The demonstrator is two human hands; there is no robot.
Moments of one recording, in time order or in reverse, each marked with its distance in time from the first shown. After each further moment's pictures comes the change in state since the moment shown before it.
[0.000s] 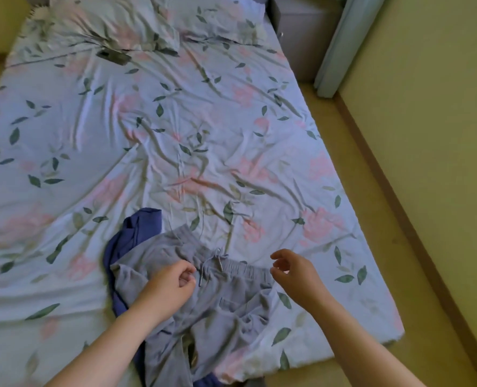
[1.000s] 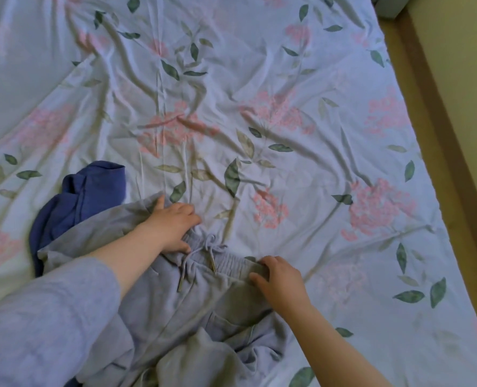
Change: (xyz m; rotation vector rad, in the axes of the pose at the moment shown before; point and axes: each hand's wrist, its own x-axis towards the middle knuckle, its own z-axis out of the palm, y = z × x) left_hand 0.276 -0.097 0.089 1.013 -0.390 0.171; right_hand 0.182 0.129 0.157 -0.374 -0.198 0.014
